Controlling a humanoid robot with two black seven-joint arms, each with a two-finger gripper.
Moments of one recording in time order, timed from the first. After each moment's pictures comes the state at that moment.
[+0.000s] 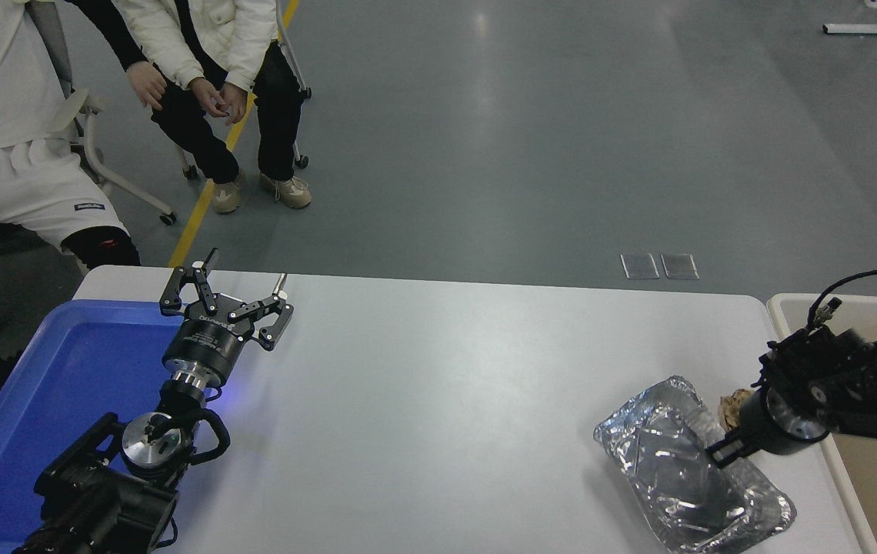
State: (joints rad) left arm -0.46 0.11 -1.18 -0.58 -0.23 -0.66 -0.02; right arm 1.36 -0.54 -0.92 1.10 -1.16 0.34 0.21
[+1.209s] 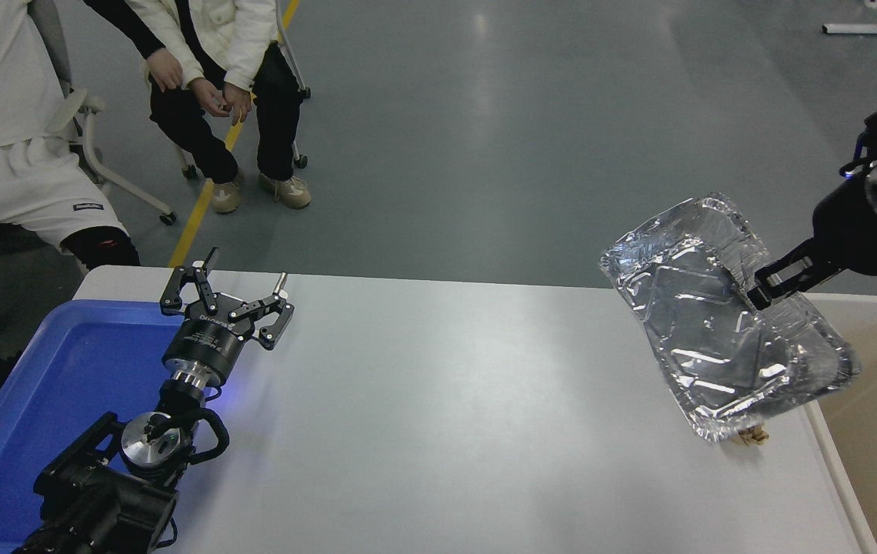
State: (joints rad) left arm -0.46 0.11 -1.18 -0.58 -0.23 -0.66 -0.02; right arm 2.23 -0.74 -1.01 1.47 -1.01 0.77 0.26
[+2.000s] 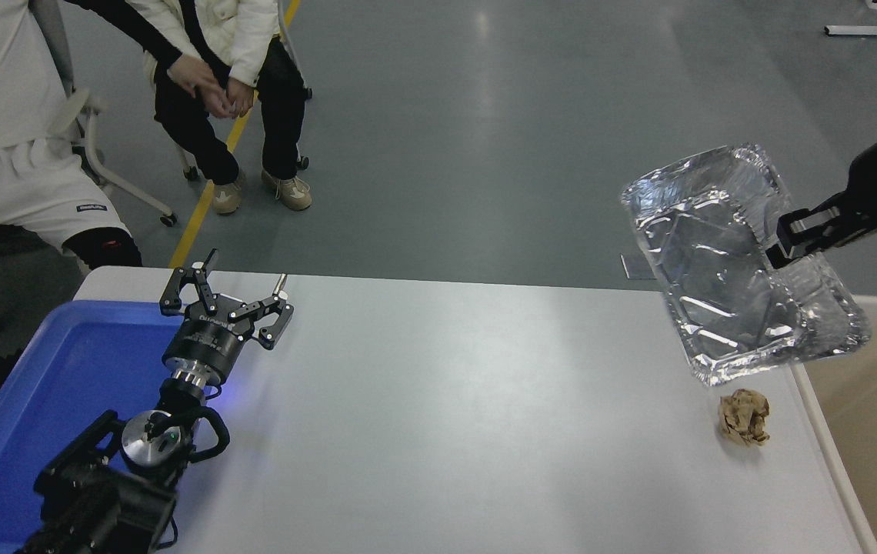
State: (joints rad) left arm -0.46 0.11 -1.18 -0.58 -0.23 -0.66 -0.02; right arm 1.97 -0.88 -1.01 1.06 -0.87 0.79 0.26
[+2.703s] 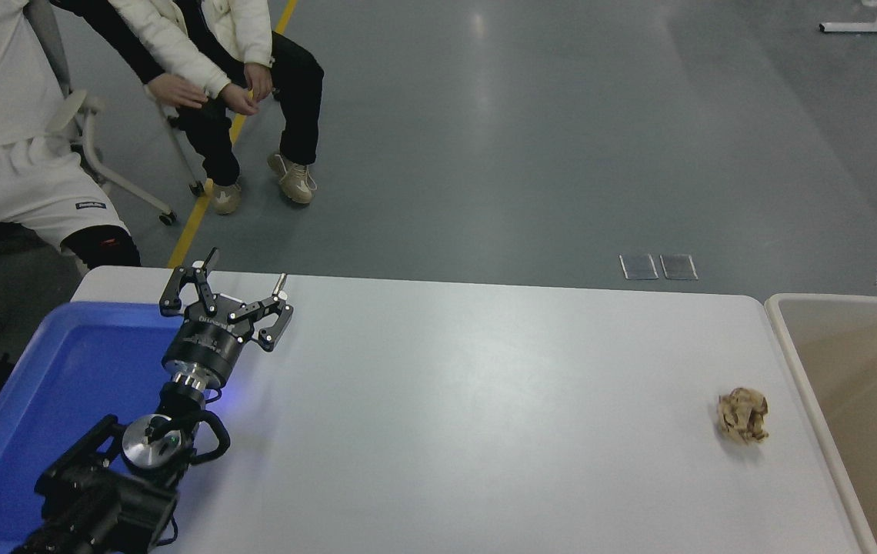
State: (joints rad) left arm -0.46 0.11 -1.18 -0.58 -0.23 -0.66 -0.02; right arm 0.98 -0.87 -0.46 0.14 -0.38 0.63 0.21
